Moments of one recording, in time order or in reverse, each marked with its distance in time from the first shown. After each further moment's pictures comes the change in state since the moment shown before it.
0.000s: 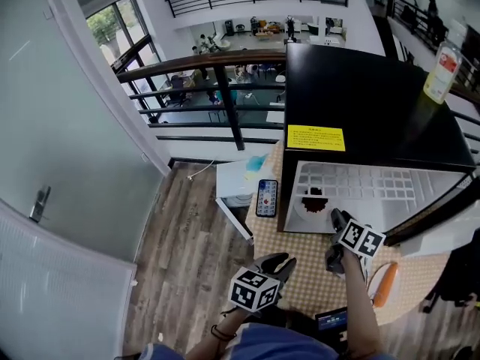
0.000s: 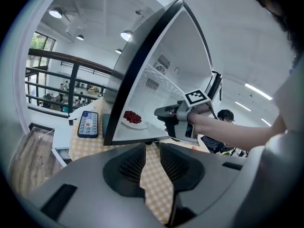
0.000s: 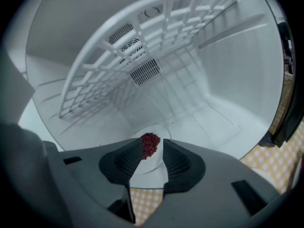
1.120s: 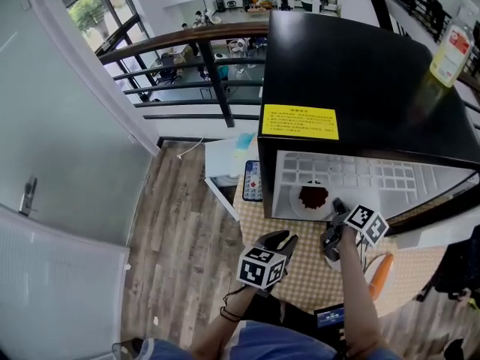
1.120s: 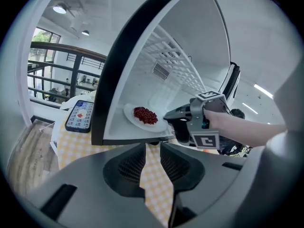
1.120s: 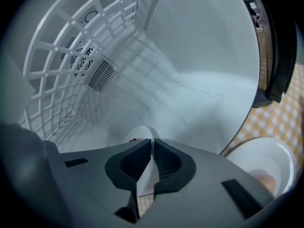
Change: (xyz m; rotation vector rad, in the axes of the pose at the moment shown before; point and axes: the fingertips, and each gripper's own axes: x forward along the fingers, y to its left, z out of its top) left arm 0.073 0.020 -0.008 -0.053 0.047 0.048; right arm 0.022 -0.060 -0.013 0.386 0.041 -0.069
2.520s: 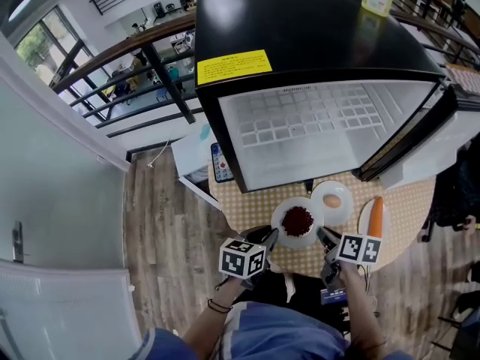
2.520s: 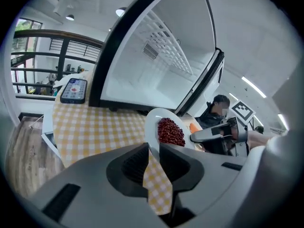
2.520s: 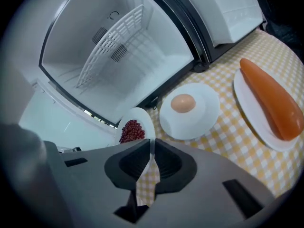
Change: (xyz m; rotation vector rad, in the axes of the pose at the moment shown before) left arm -0.022 -0.008 -0.084 0.061 0.171 -0.144; right arm -0.147 -0.070 -0.148 -0.131 0.210 -0.015
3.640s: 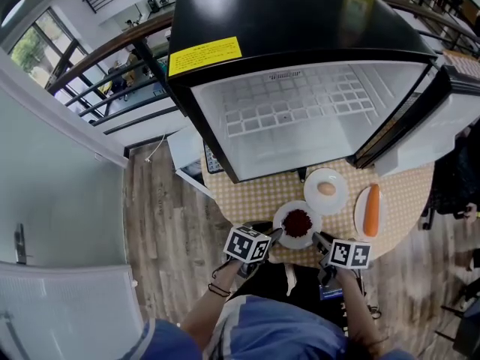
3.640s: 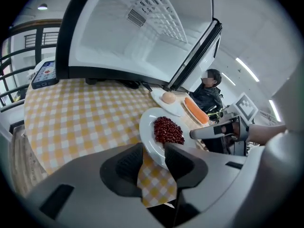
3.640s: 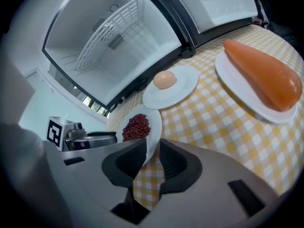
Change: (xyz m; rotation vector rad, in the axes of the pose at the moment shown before) left arm 0.039 -0.010 -0.051 0.114 0.259 -0.073; right arm 0.001 -0.049 -0.054 -0.057 0.043 -0.043
